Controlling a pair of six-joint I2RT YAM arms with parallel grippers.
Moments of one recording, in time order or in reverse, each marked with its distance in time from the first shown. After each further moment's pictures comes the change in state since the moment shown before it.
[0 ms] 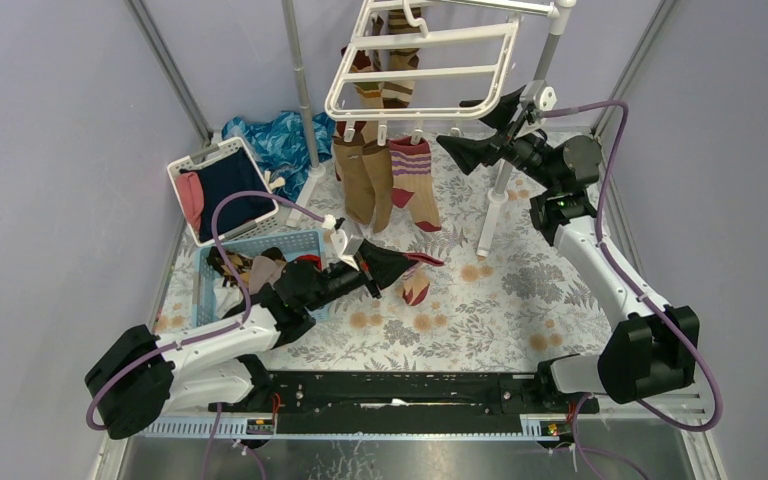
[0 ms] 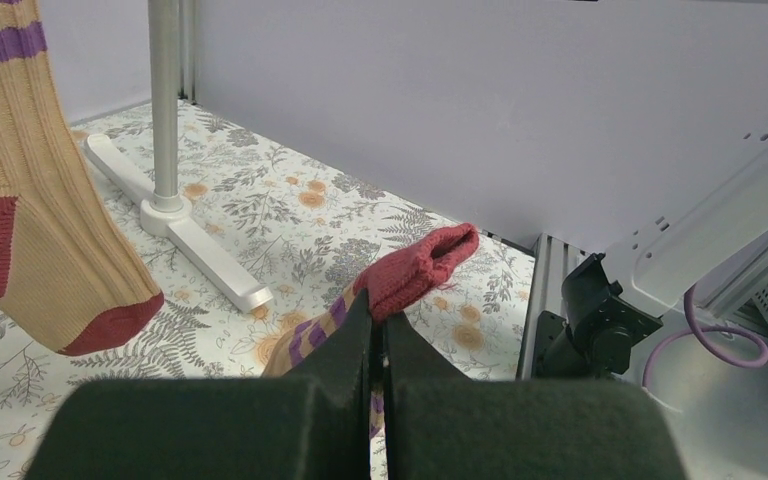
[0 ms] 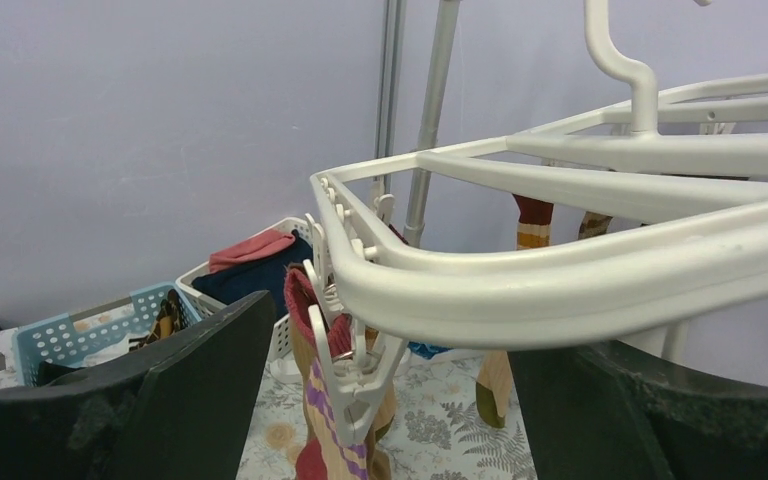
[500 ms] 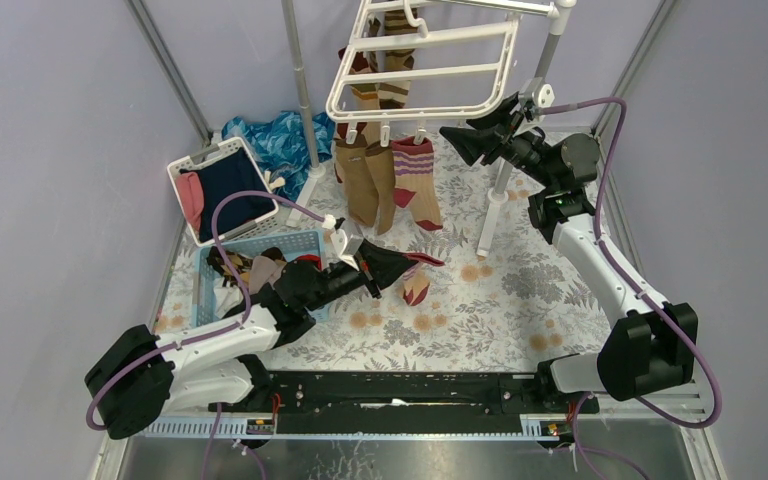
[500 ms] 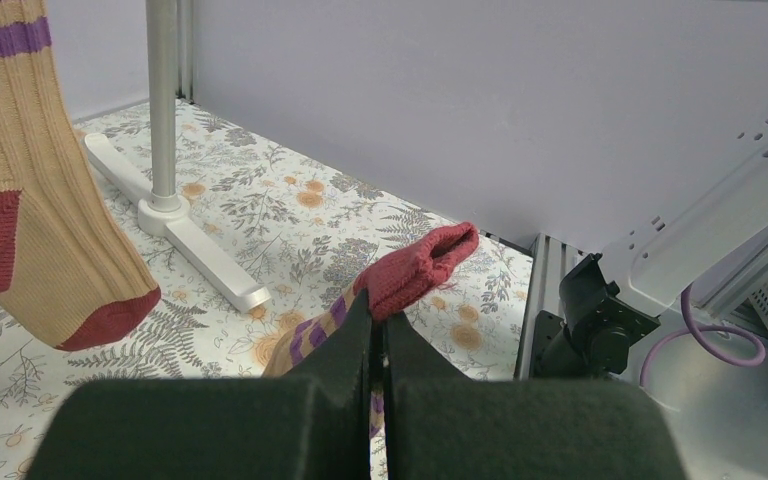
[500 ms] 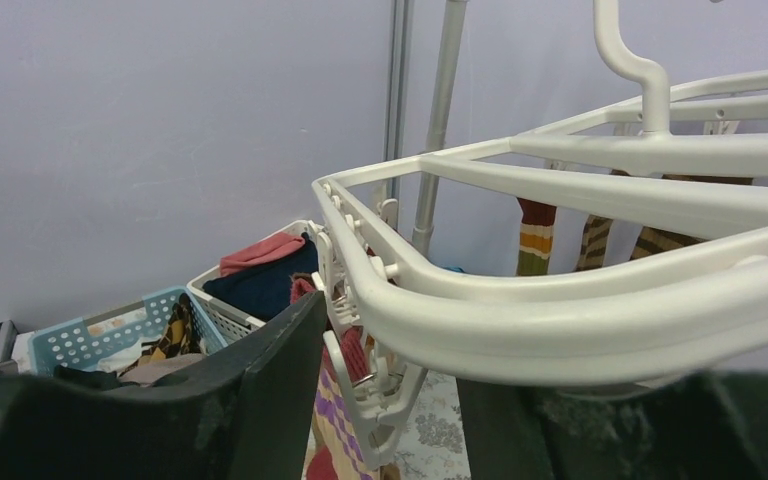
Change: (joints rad) left arm 0.000 0.000 0.002 0.000 0.003 -0.006; right arm 0.008 0.017 0.016 0.003 -0.003 0.027
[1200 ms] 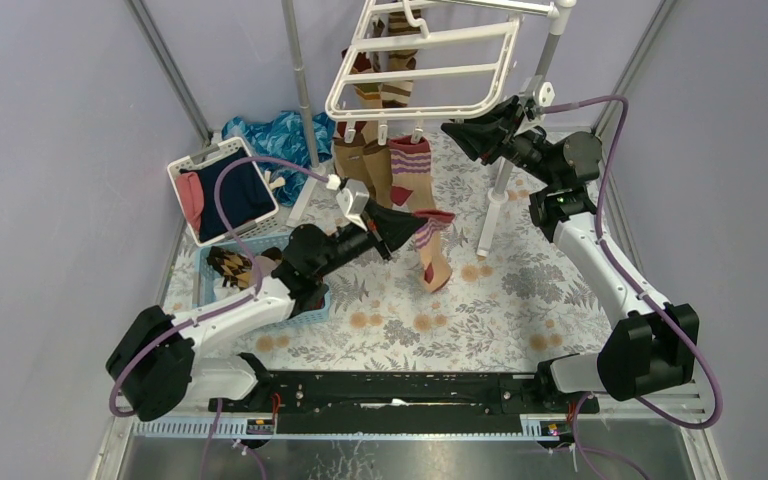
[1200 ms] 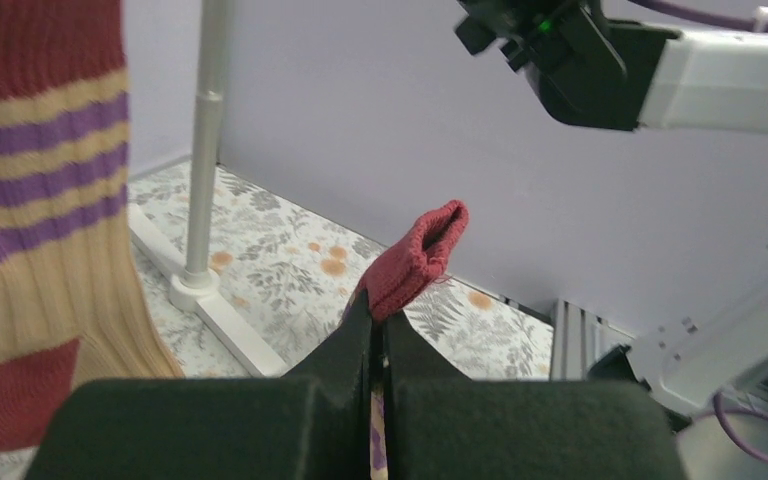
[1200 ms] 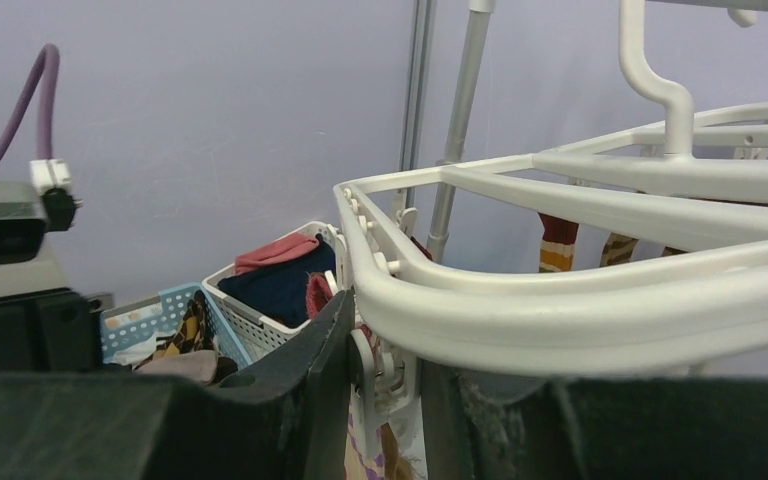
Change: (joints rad) left arm 0.092 0.134 0.209 -0.008 0.053 -0.047; right arm 0.000 0.000 0.019 -0.001 -0.038 0.014
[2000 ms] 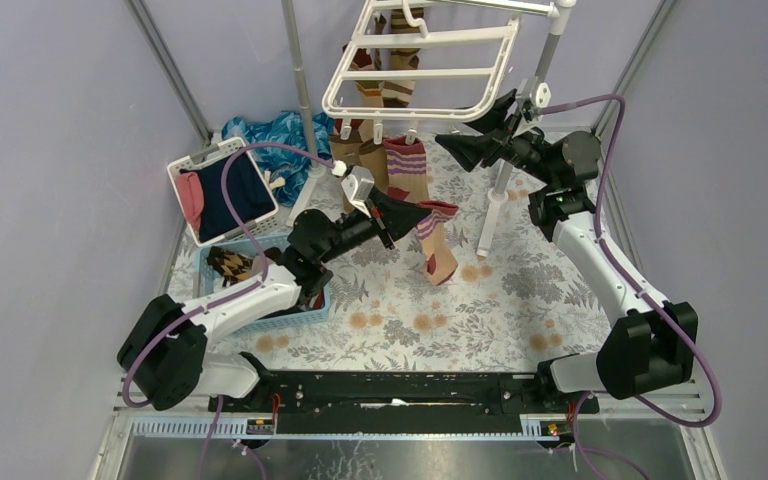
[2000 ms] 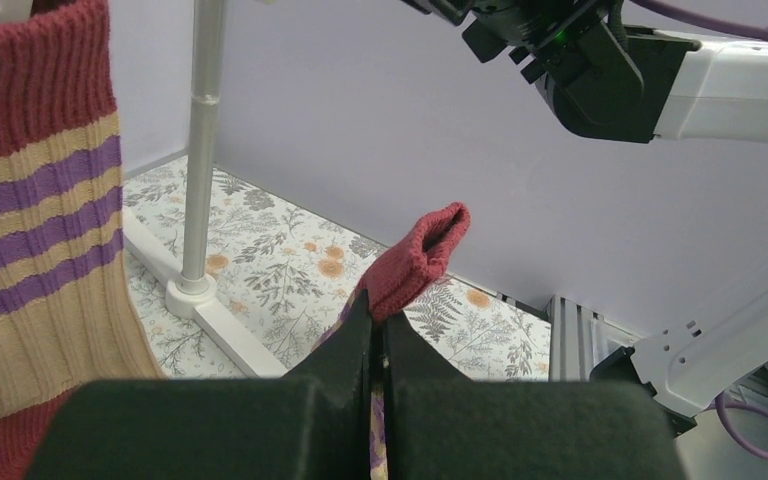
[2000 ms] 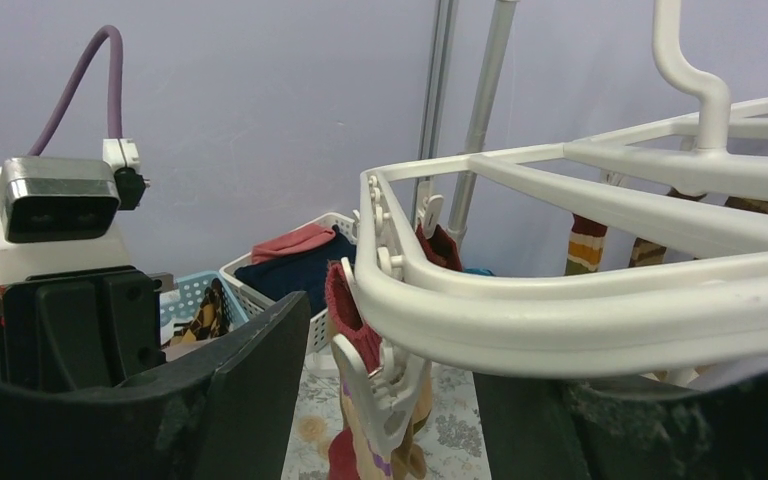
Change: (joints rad) left arm 0.071 0.103 0.106 -0.009 0.089 -0.028; right arm 0.000 0.005 0.004 0.000 -0.049 0.007
